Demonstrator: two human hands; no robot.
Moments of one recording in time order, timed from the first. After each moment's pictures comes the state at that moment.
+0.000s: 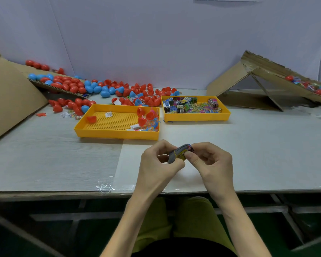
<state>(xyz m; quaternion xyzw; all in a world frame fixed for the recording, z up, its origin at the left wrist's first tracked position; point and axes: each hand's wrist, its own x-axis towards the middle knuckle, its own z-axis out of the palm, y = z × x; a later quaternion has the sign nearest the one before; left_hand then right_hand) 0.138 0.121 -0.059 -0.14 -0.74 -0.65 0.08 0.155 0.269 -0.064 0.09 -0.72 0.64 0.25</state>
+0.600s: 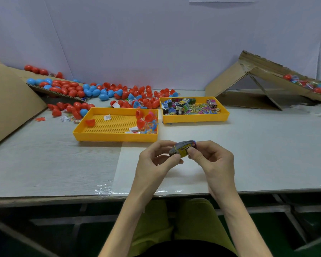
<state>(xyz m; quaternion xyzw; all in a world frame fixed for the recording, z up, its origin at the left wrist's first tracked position) 0.136 0.113 -0.059 -0.15 -0.69 -0.71 0.02 0.150 0.274 -0.063 0.06 -0.68 0.69 0.23</state>
